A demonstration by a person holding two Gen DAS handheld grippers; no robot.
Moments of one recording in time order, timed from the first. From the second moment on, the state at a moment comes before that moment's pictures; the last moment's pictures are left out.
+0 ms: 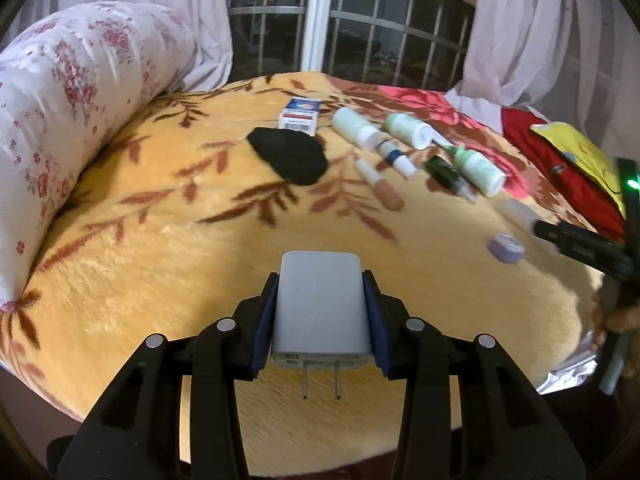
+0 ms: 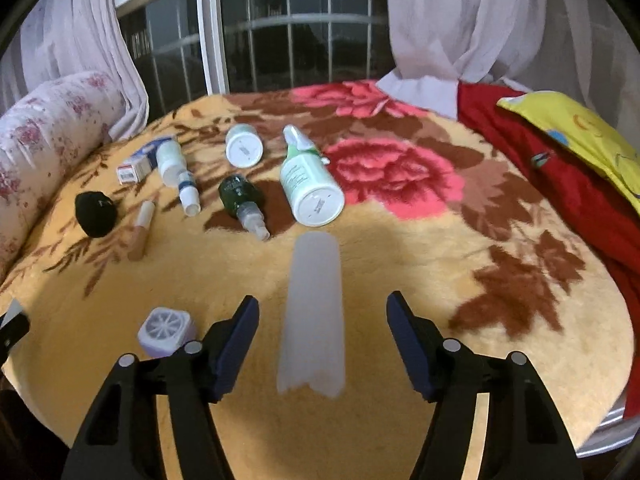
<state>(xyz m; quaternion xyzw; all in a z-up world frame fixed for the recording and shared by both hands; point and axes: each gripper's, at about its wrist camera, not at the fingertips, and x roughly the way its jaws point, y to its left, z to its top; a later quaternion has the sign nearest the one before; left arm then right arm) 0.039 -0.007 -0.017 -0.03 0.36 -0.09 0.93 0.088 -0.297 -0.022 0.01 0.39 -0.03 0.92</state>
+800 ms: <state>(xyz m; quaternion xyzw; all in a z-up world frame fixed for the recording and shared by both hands) -0.035 -0.028 -0.015 0.00 0.37 -0.15 0.92 -0.025 -0.233 0.026 0.00 0.36 0.11 0.93</state>
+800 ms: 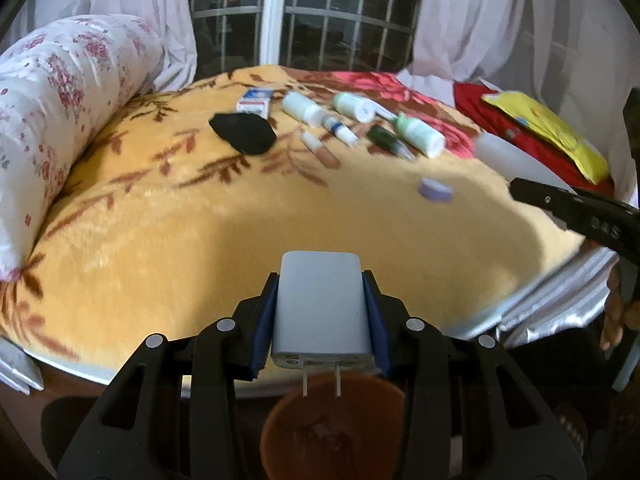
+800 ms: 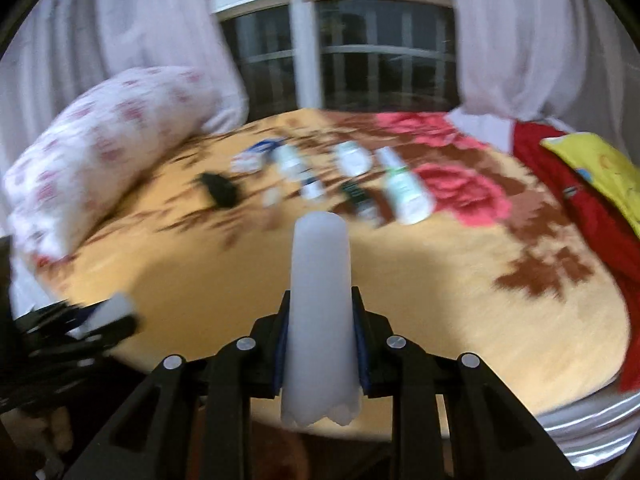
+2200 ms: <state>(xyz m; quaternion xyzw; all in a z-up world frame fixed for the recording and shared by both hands) -0.072 -0.022 -0.025 0.01 0.41 -0.13 0.90 -0.041 -0.207 -0.013 -0.01 0.39 0.13 0.91</state>
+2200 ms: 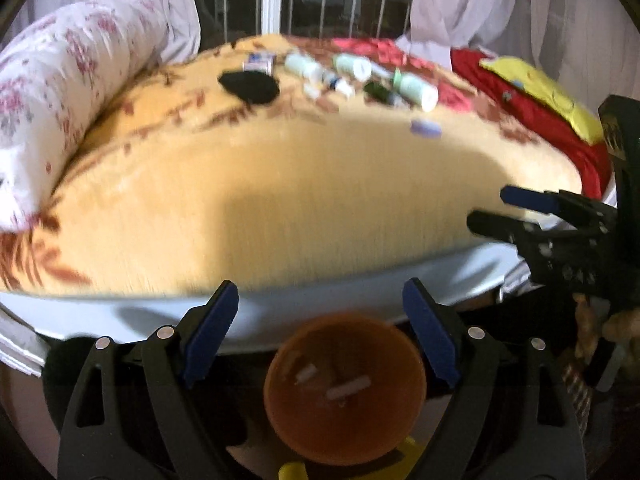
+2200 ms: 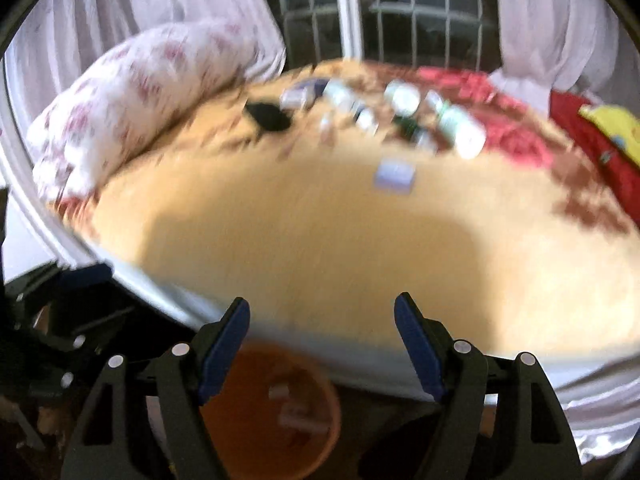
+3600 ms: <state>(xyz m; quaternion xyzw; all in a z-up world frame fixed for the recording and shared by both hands) 0.242 0.001 -0.033 -0.10 0.43 0.03 0.90 0.078 -0.218 -0.004 -0.03 0.35 0.09 0.93</state>
